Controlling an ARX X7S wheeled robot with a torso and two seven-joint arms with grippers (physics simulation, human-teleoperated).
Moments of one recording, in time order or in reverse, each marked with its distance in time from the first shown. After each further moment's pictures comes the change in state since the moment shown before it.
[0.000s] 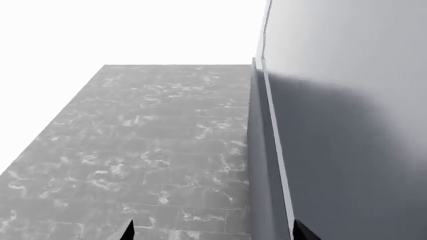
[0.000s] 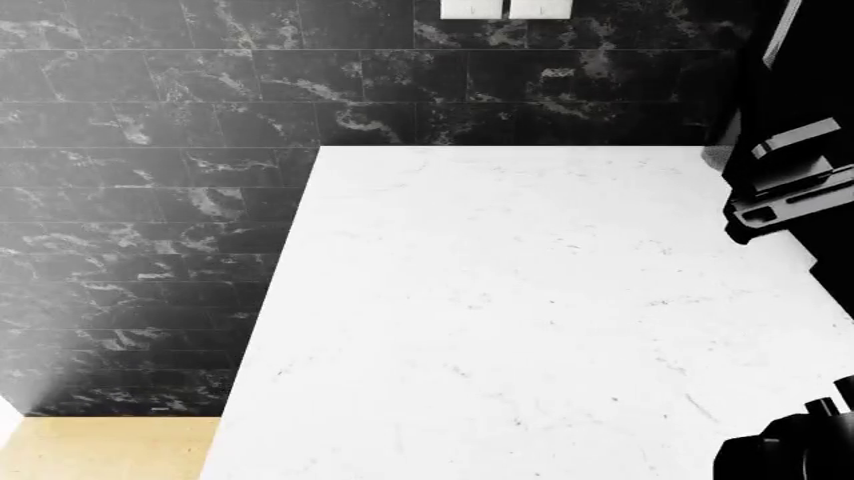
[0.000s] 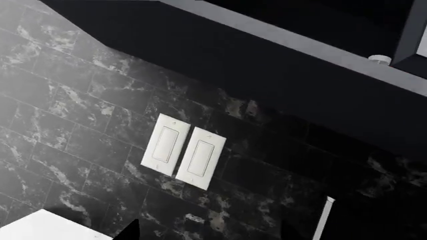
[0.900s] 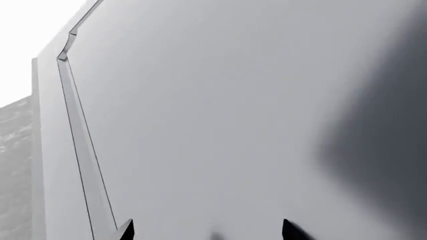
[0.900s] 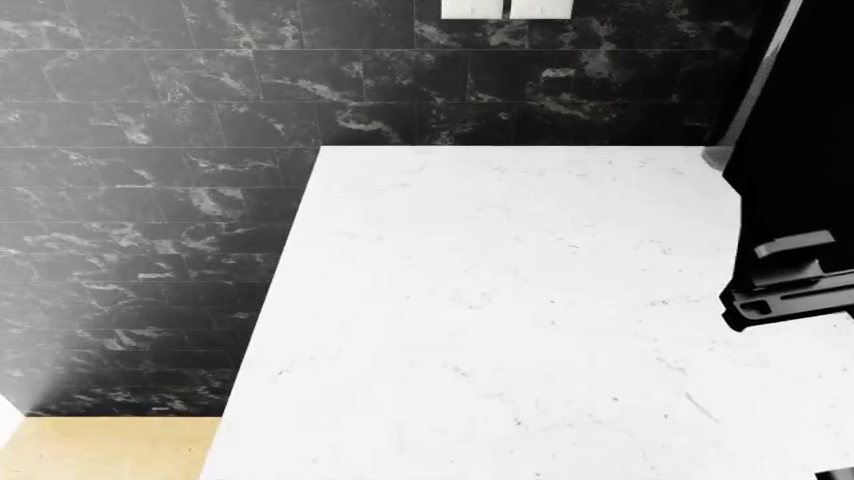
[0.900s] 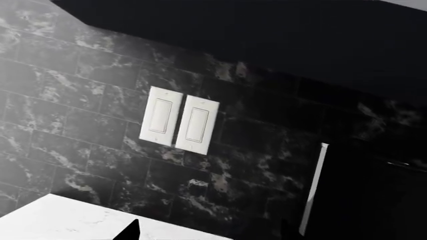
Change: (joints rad) left arm -0.308 0.531 0.702 -1.318 0.531 1.000 0.571; right arm -0.245 -0.052 0.123 -0.142 -0.057 0.000 0.000
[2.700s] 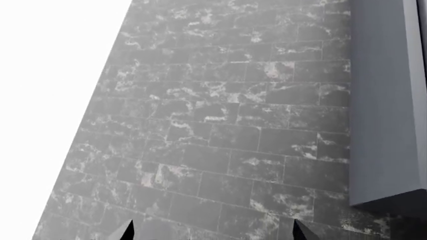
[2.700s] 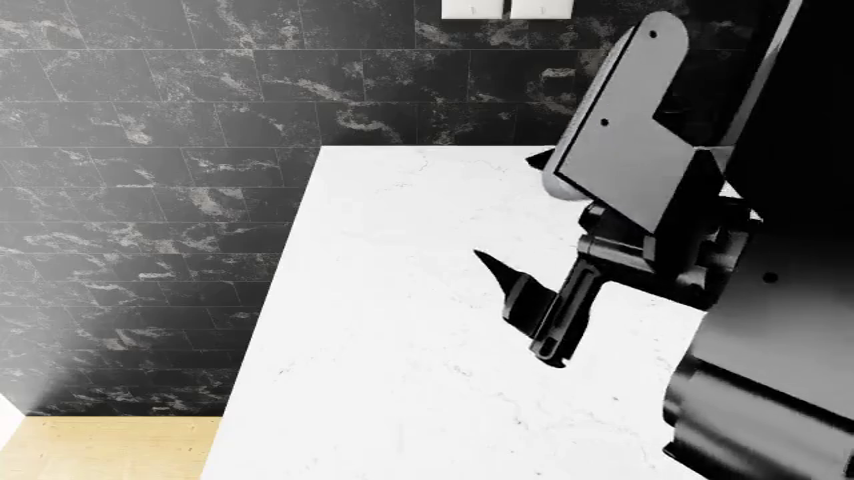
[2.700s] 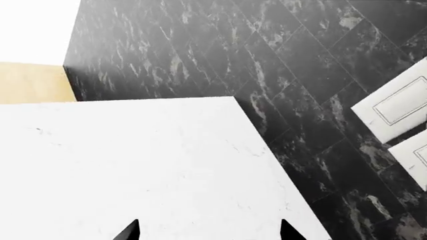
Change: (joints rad) left arm 1.299 -0.703 -1.595 1.852 -1.210 -1.394 -0.965; right arm 0.259 0.124 -0.588 0.299 0.541 0.000 0.001
